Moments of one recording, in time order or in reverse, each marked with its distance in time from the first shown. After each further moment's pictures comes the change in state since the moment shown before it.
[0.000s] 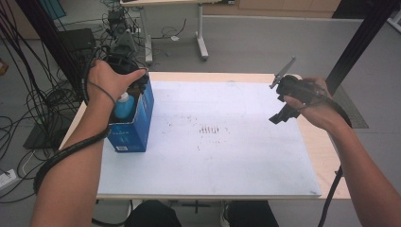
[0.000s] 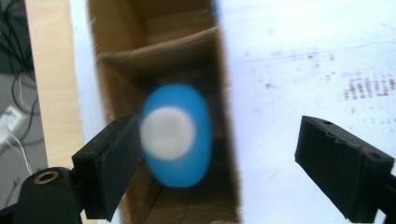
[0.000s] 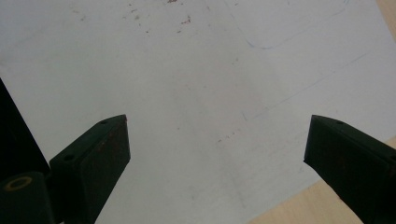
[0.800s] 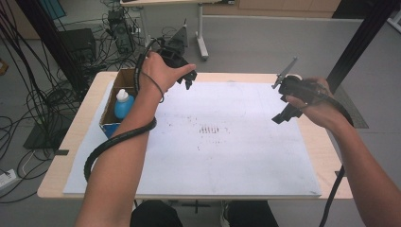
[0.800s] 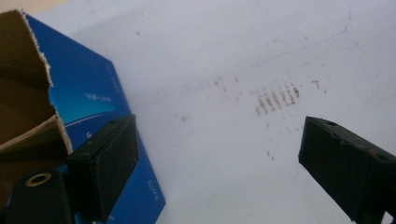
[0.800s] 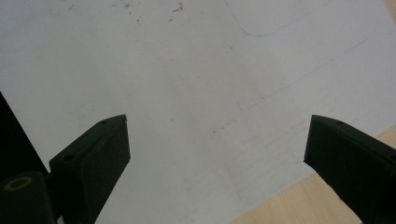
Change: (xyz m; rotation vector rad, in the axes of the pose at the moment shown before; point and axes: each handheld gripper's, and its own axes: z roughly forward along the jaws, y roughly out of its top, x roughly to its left) left arm -0.109 0.036 0.004 -0.026 -0.072 0.190; right arm -0.009 -0.006 0.003 0.024 0.001 0.013
